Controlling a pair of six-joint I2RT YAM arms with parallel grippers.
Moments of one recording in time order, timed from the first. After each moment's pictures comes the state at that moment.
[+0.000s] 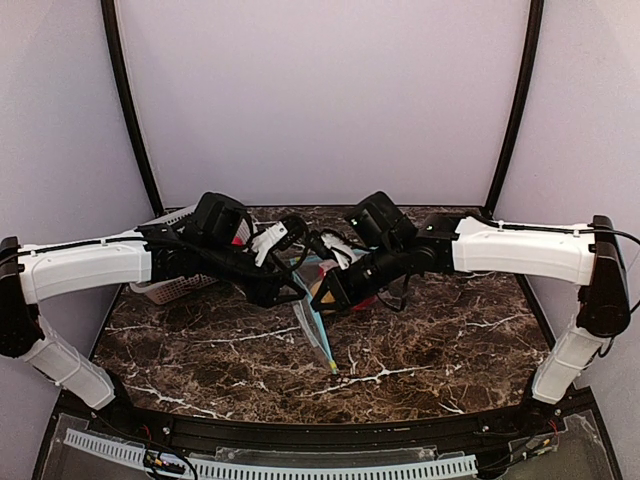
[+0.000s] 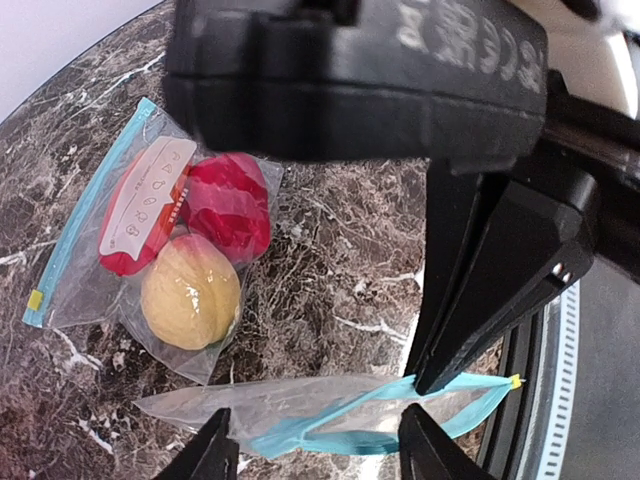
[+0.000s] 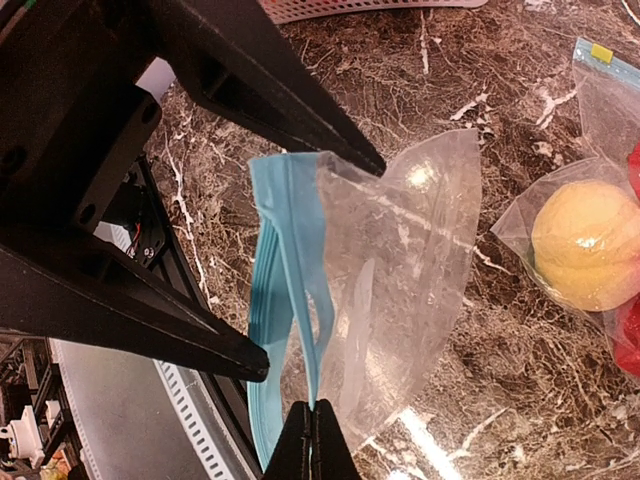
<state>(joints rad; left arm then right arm) -0.79 1.43 1.07 -0.33 0.41 0.08 1.00 1.67 1.35 -0.51 -0.38 0.39</state>
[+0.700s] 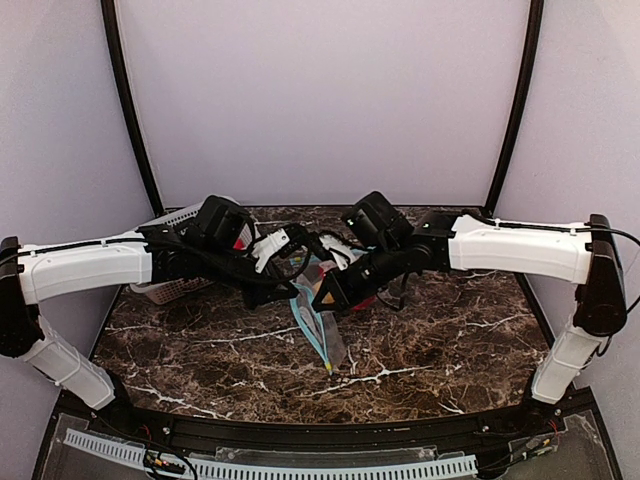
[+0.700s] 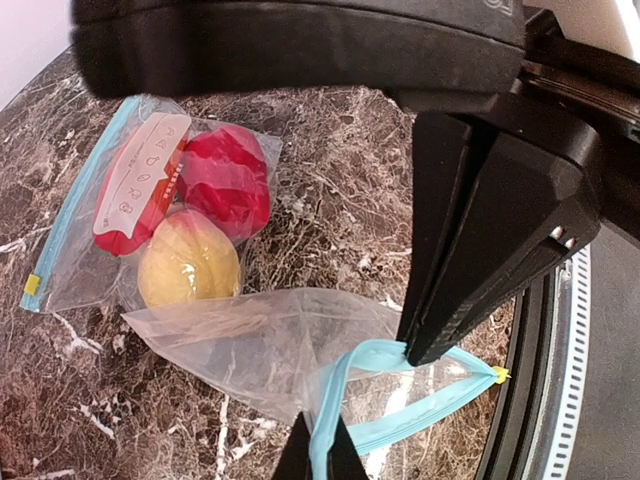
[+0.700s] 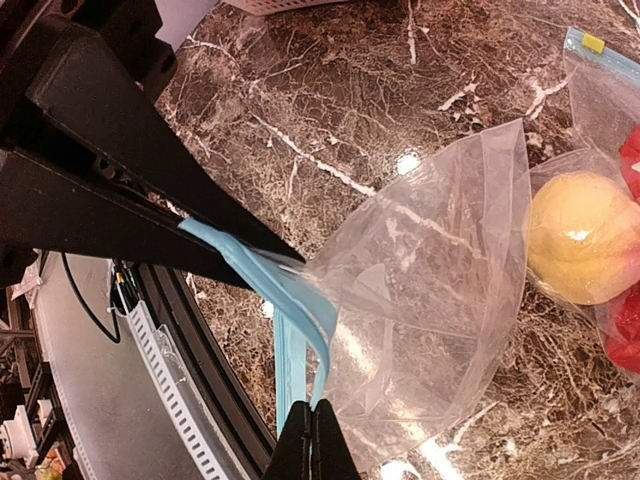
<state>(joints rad) -0.81 1.43 1.08 -0.39 0.38 0.12 1.00 1.69 1.38 -0.55 -0.36 0.38</state>
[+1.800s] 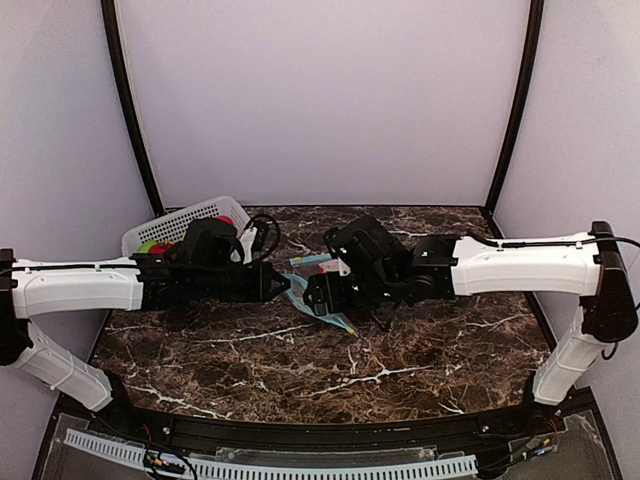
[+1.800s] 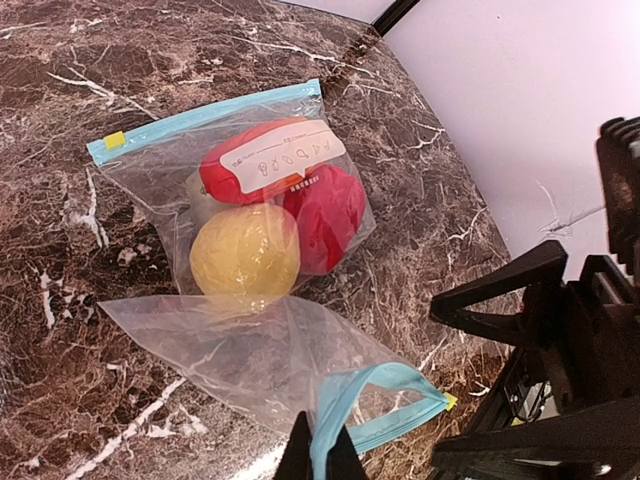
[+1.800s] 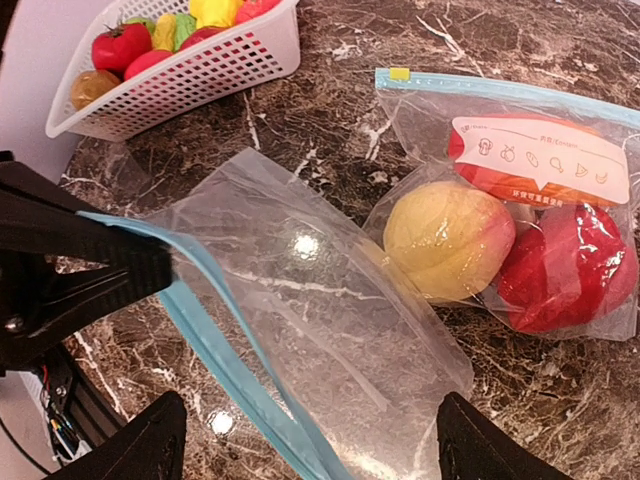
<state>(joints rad) -0.85 1.34 0.87 -0.09 0.10 -0.66 1.13 1.62 1.28 -0.43 0.18 0.66</state>
